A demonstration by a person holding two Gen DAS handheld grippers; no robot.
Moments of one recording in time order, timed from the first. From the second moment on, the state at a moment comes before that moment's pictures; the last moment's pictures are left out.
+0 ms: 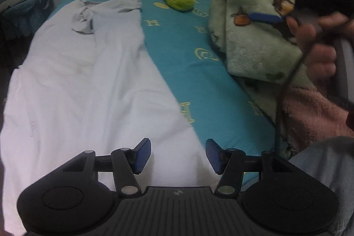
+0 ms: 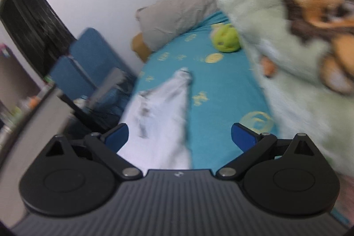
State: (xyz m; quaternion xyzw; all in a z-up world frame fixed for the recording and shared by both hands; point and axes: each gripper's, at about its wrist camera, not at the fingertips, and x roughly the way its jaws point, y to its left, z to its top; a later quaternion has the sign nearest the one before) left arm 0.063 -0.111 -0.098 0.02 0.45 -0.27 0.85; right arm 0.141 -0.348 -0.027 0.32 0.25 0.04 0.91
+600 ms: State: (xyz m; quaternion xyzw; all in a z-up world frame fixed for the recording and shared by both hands) left arm 0.057 -0.146 -0.162 0.08 0.49 -0.30 0.82; right arm 0.376 -0.343 -0.112 0.28 0.31 0.09 0.90
